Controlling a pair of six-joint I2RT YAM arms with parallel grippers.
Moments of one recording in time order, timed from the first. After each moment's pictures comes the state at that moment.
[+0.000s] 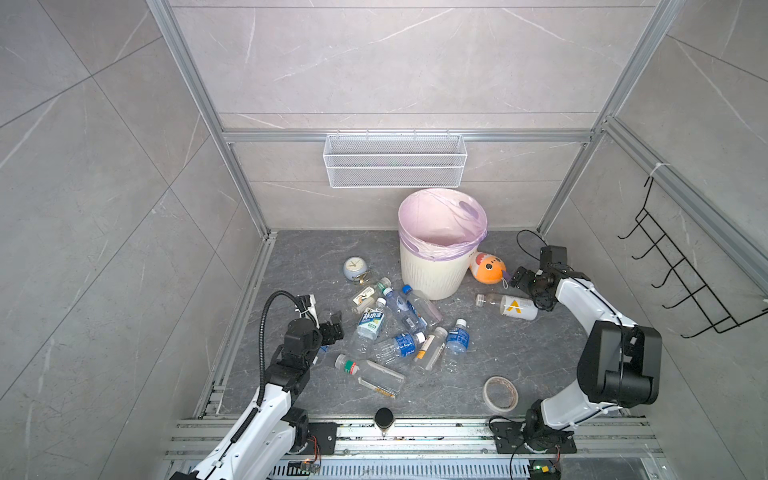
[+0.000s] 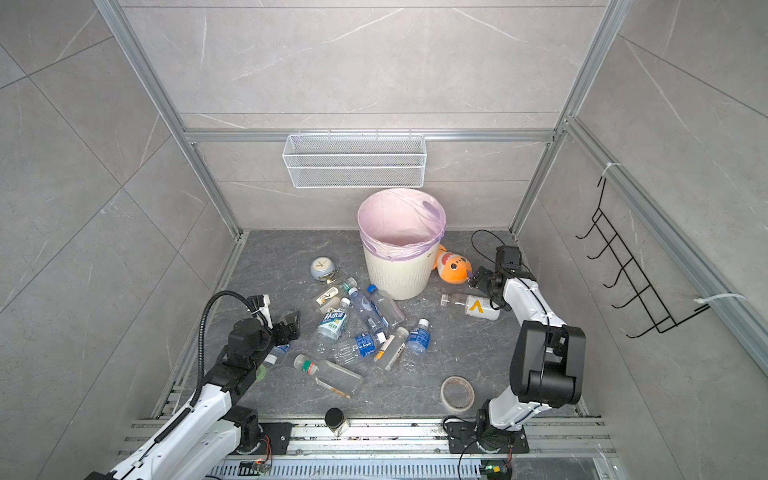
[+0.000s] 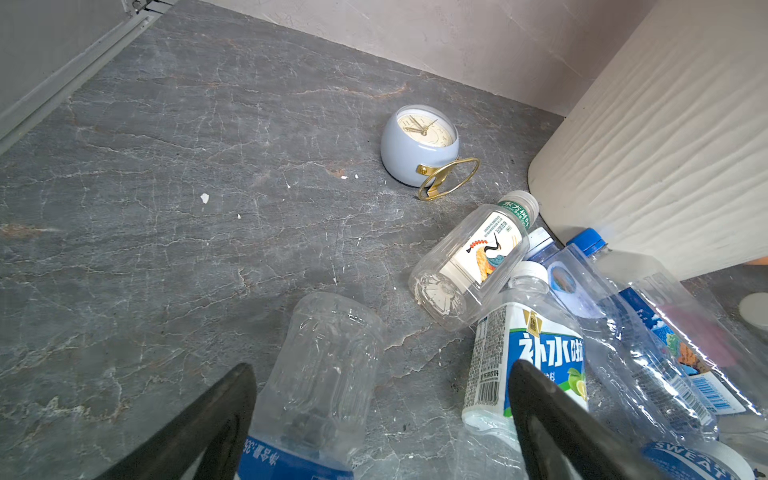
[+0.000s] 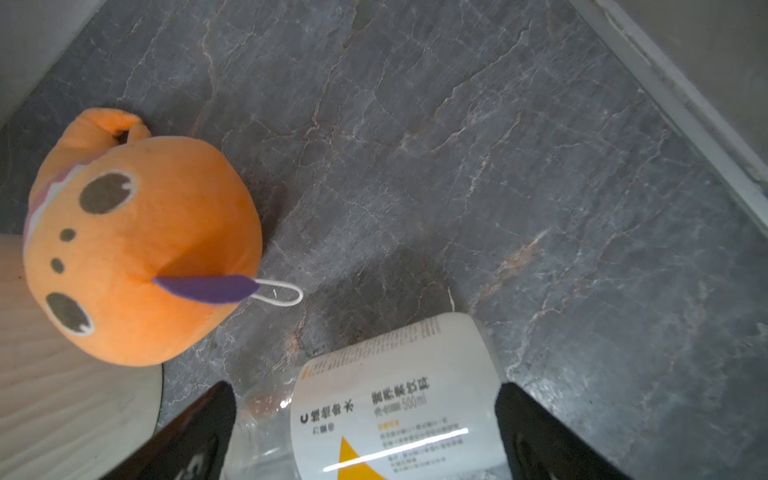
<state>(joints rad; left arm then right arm) -0.27 0.76 0.29 0.00 -0.09 -0.34 -0.18 1.61 1.13 -0.55 0.00 0.48</state>
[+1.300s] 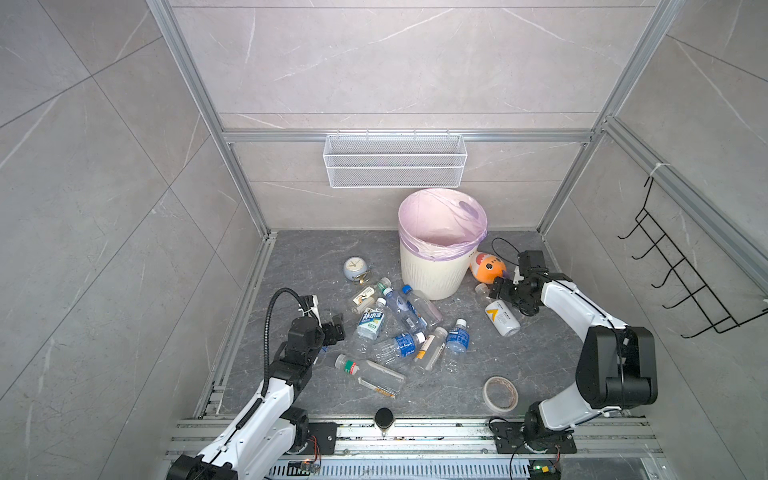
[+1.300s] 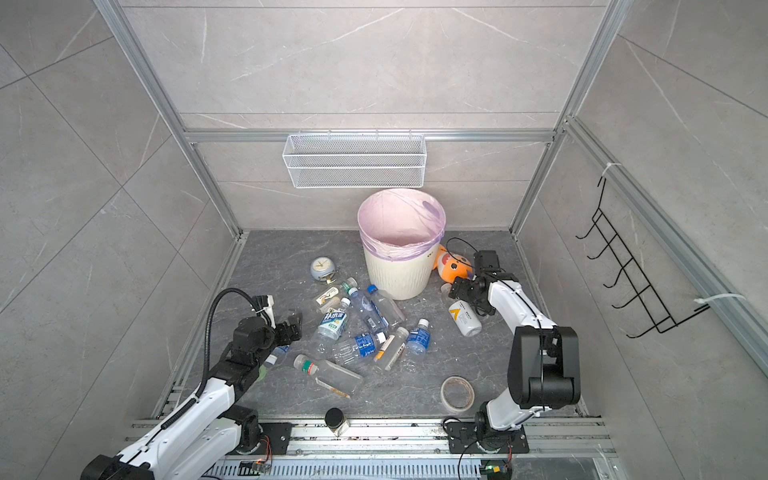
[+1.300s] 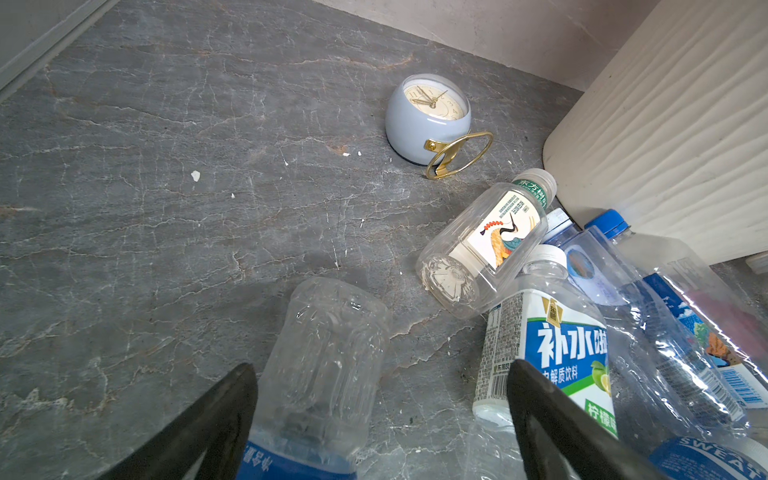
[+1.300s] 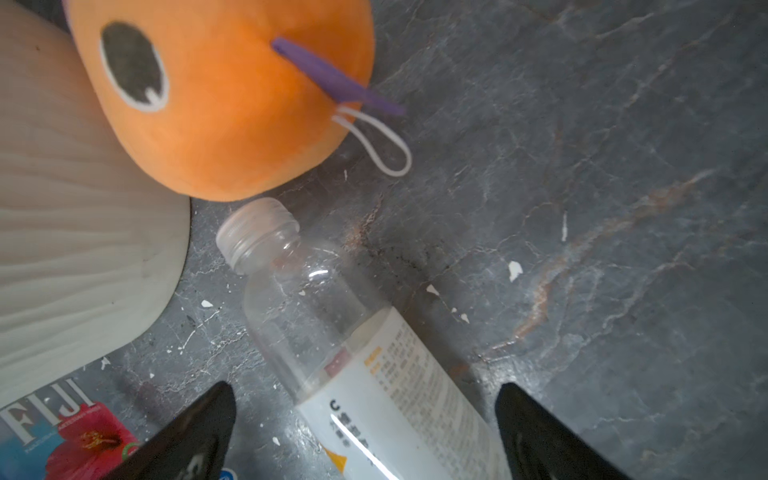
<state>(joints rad) -0.27 0.84 0.29 0.02 -0.09 -0.34 0.01 1.60 1.10 -0.64 -0.04 0.36</state>
